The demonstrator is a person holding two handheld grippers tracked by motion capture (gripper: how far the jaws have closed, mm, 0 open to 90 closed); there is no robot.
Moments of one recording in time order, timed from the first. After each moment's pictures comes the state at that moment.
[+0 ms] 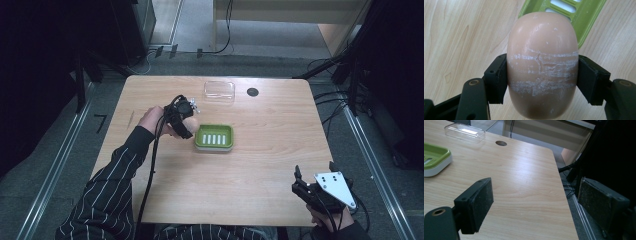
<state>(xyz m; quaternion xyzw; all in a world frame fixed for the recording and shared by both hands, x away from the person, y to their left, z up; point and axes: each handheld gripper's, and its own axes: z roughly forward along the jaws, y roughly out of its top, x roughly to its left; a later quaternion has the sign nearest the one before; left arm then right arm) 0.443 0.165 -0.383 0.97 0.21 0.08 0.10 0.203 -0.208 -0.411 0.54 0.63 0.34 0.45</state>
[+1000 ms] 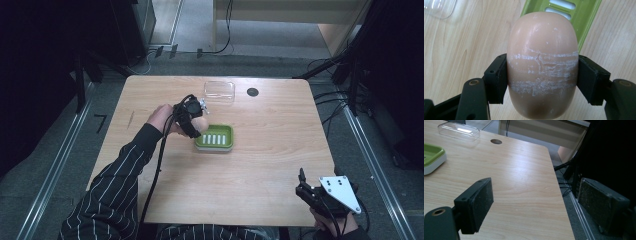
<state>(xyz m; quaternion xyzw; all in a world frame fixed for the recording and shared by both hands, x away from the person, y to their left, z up) 0.446 0.139 -0.383 0.97 0.17 0.09 0.12 0.195 -0.215 -0.412 0.55 0.62 0.33 0.46</state>
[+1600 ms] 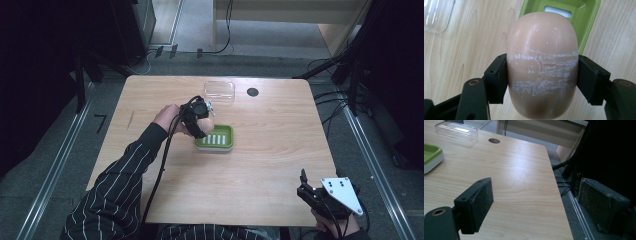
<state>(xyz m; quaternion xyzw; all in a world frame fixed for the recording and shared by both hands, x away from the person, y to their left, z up) 0.450 0.123 -0.390 0.98 0.13 0.09 0.11 0.192 -0.217 -0.412 0.55 0.61 0.33 0.46</state>
